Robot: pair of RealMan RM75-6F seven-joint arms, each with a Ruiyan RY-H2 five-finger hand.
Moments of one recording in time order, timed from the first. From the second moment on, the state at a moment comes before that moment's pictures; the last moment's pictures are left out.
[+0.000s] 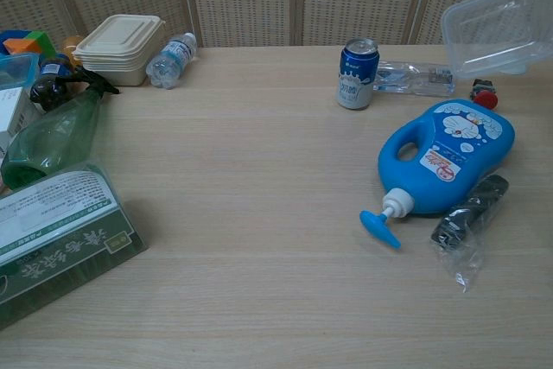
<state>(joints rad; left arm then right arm) -0.14 -1.00 -0.07 -1.95 1.50 1.47 0.03 0.85 -1.75 0.26 -0.28 -1.31 0.98 0.29</state>
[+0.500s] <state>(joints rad) -0.16 -1.01 -0.08 -1.94 1.50 1.45 0.03 0.79 -1.59 0.33 -0.55 -1.28 1.22 0.20</state>
